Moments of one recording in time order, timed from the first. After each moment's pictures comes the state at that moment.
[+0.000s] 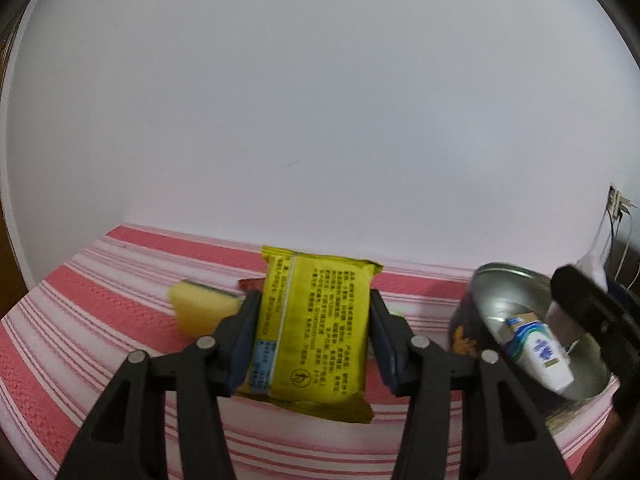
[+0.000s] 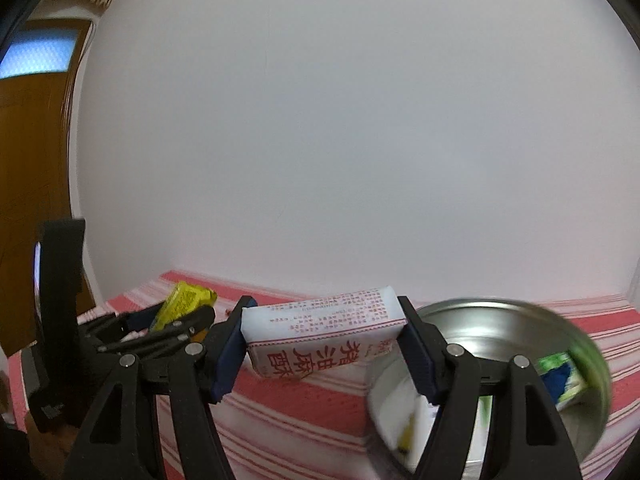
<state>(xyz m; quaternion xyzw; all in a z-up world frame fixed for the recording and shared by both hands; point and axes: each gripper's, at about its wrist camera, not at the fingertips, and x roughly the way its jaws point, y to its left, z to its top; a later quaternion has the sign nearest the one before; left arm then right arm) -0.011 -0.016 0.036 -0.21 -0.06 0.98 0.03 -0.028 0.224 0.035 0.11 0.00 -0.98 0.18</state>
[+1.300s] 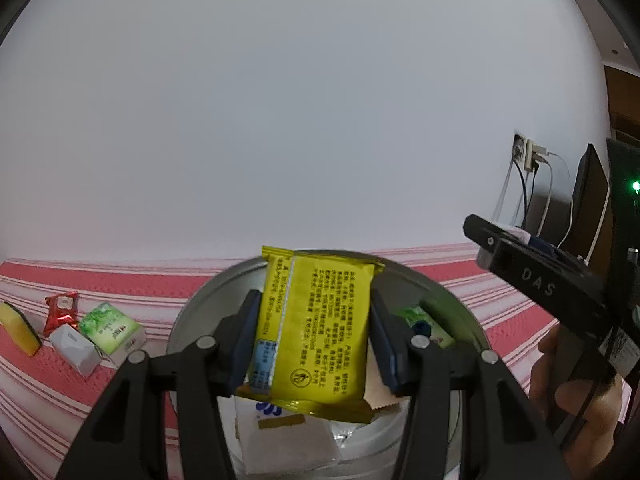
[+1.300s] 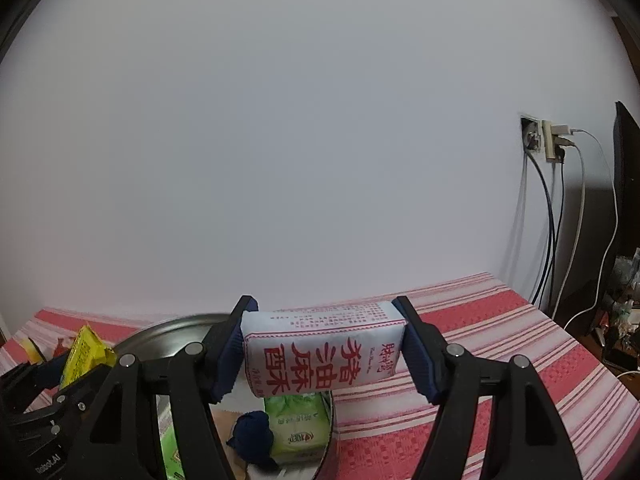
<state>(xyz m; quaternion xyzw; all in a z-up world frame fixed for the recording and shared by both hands) -0.001 0.197 0.044 -0.22 -0.02 0.96 0.19 -0.087 0.428 0.030 0.15 -0.04 -0.99 -0.03</state>
